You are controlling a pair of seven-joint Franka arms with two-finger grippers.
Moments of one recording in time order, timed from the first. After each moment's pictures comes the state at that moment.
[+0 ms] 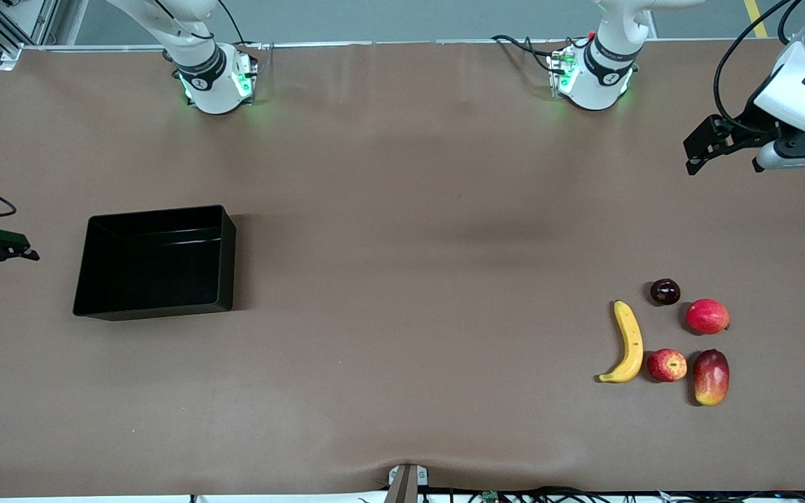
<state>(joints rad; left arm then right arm) -0.03 -0.12 -0.11 -1.69 0.05 1.63 -0.16 -0.31 0.41 -0.09 -1.54 0.12 1.84 -0.99</state>
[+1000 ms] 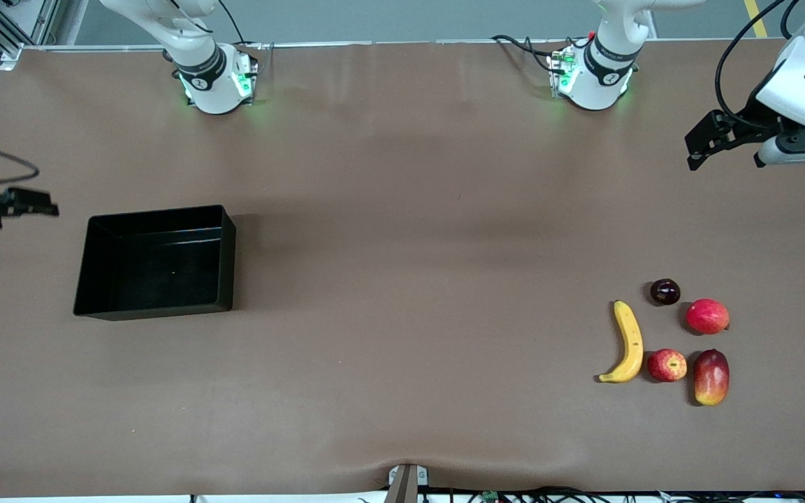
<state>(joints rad) -0.03 -0.14 -0.11 -1.69 0.05 1.62 -0.16 -0.06 0.23 -0.04 -1.36 -0.03 1.31 -0.31</state>
